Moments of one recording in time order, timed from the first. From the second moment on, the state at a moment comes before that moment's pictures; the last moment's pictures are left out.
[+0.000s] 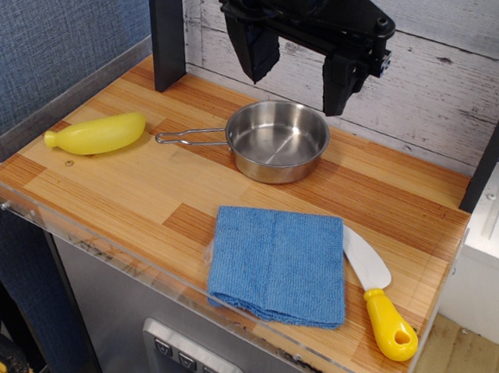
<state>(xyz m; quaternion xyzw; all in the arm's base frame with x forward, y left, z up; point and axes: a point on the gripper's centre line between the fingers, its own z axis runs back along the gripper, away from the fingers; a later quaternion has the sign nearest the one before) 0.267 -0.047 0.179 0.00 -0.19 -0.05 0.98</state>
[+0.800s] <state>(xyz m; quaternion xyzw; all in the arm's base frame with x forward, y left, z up) 0.242 0.027 0.155 0.04 -0.18 -0.02 0.98</state>
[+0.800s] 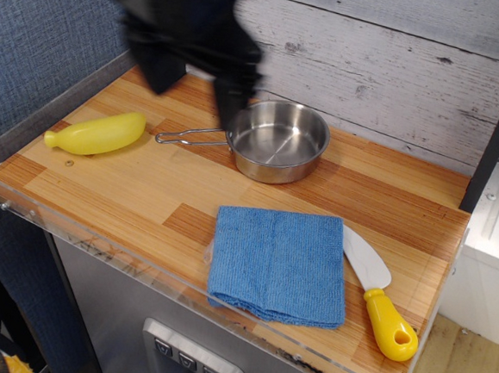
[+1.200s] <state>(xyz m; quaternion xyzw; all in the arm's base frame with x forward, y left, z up) 0.237 0.088 0.139 0.07 -0.16 -0.01 0.98</state>
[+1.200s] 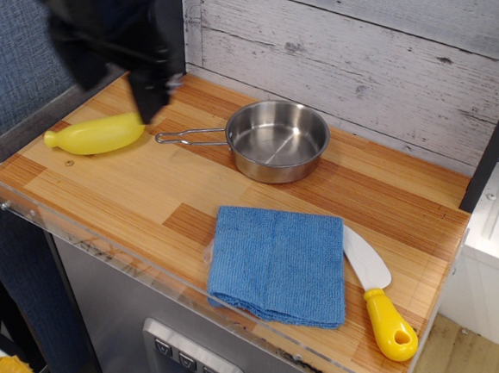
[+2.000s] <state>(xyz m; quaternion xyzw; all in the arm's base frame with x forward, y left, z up) 0.285 0.168 0.093 0.09 -0.14 -0.04 0.98</state>
